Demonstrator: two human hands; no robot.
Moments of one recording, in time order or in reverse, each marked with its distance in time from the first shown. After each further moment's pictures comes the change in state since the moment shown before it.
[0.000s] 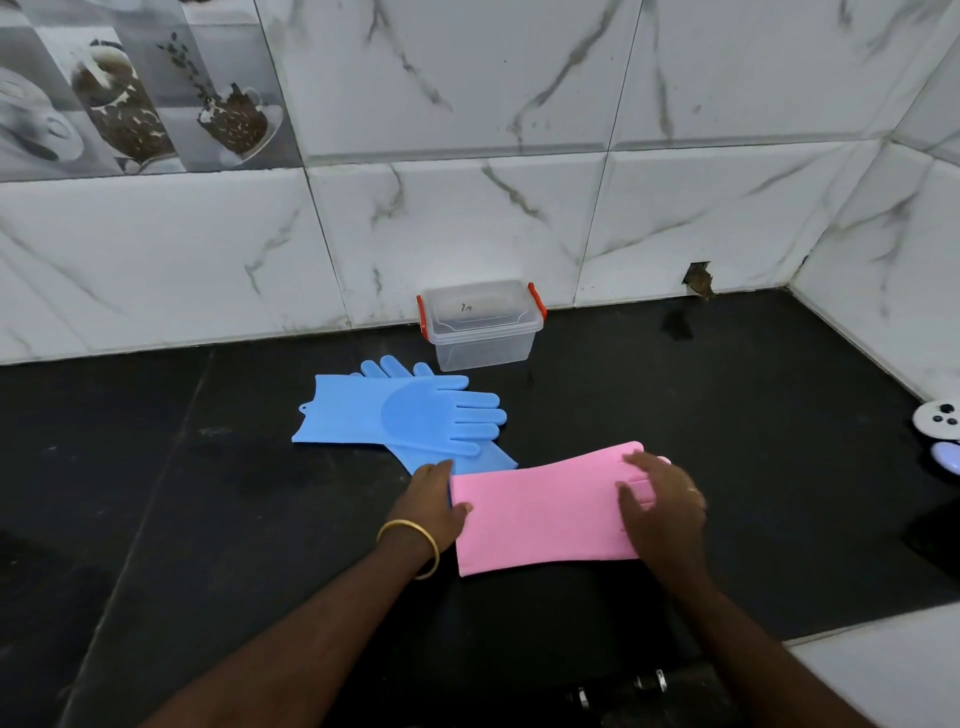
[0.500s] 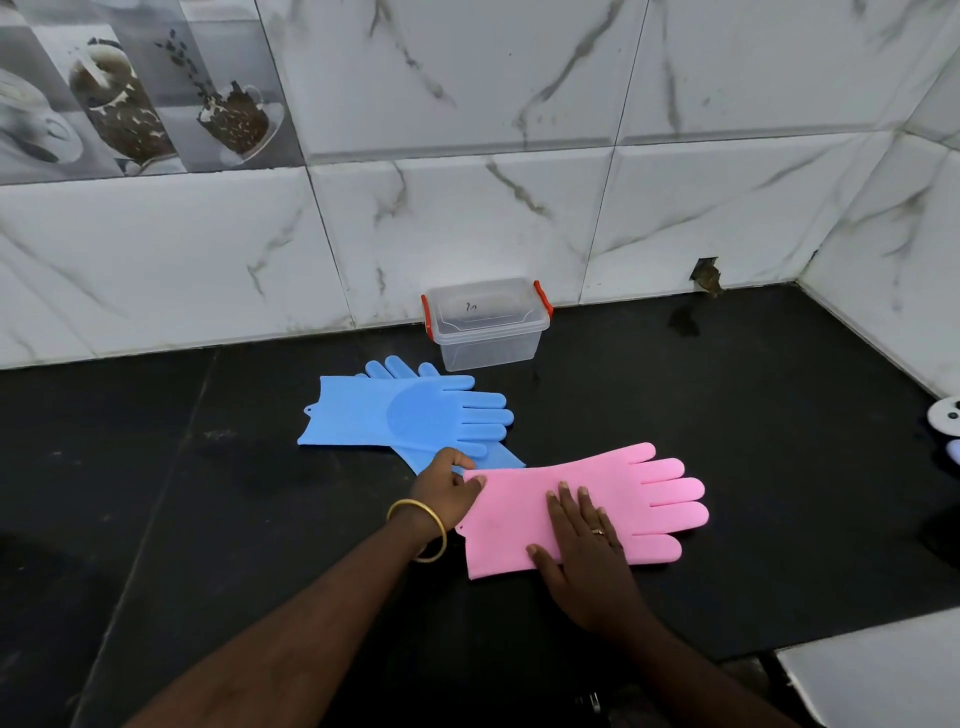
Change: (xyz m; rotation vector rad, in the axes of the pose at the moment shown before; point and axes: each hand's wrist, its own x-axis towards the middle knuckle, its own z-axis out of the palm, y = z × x) left_hand 0.017 0.010 -0.011 -0.403 -0.062 -0.095; right_hand -0.053 -0.032 0.058 -0.299 -0.654 -0.128
